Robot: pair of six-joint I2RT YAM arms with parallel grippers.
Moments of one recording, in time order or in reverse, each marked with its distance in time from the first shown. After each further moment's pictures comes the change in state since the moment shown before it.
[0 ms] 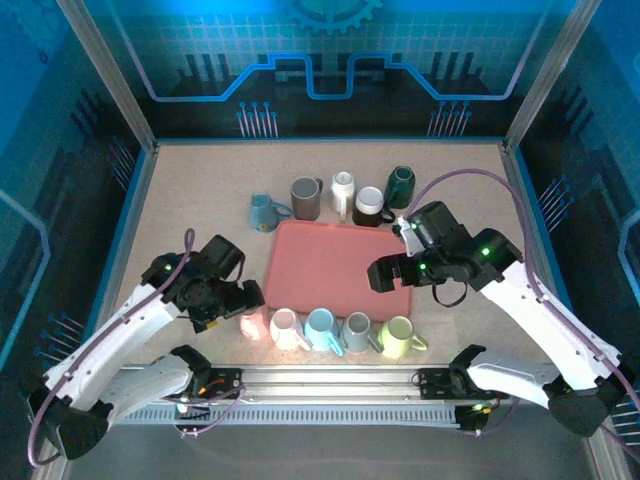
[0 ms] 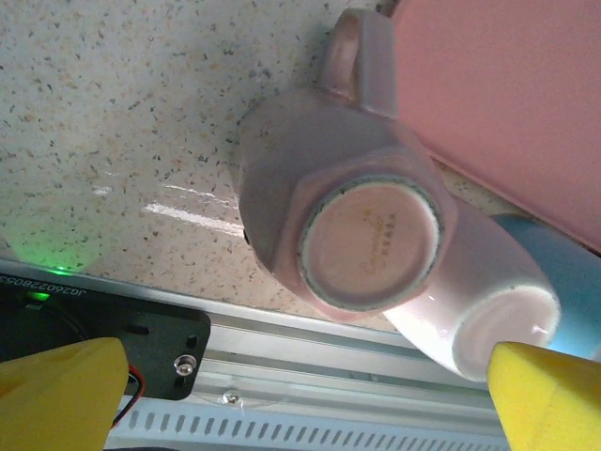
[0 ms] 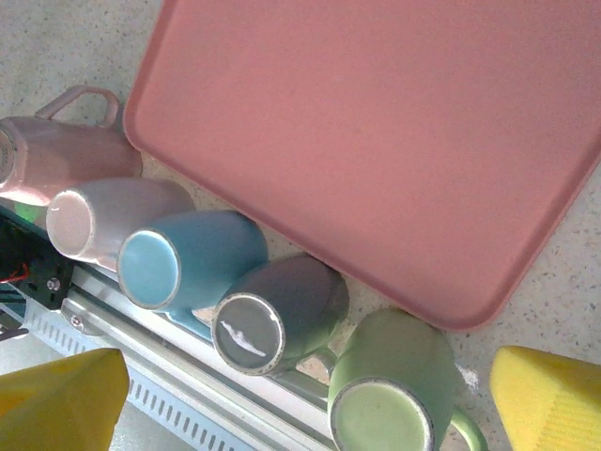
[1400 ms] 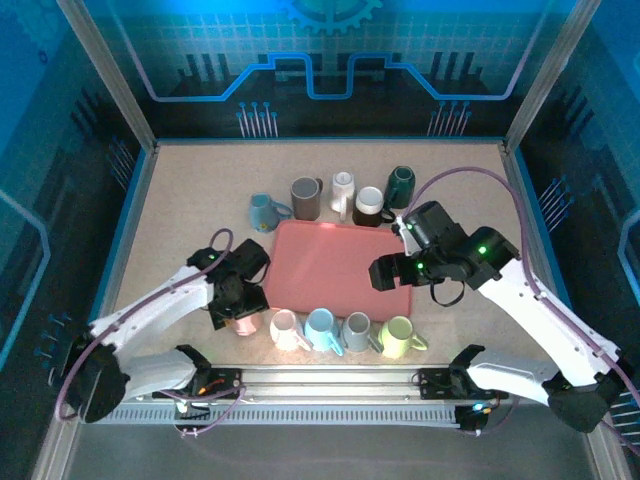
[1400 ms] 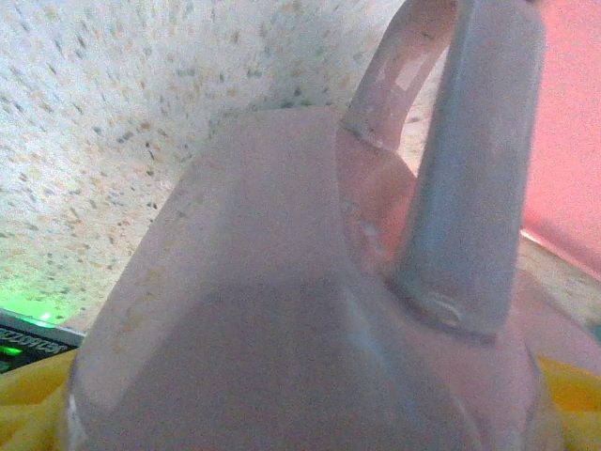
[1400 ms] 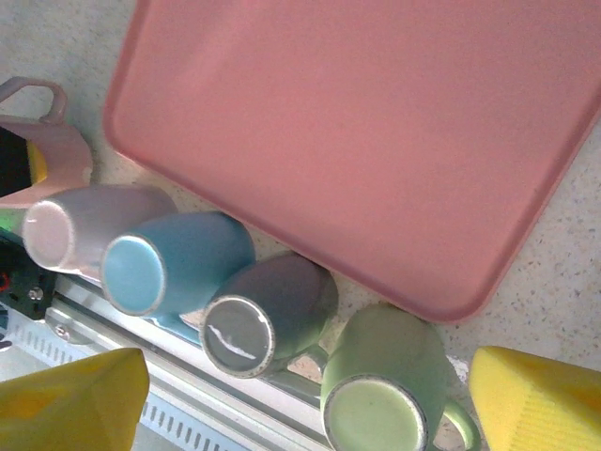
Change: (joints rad) left arm -0.031 0.184 -0.098 0.161 -0.085 -0.042; right arm 0.025 0.014 0.039 -0.018 0.047 0.030
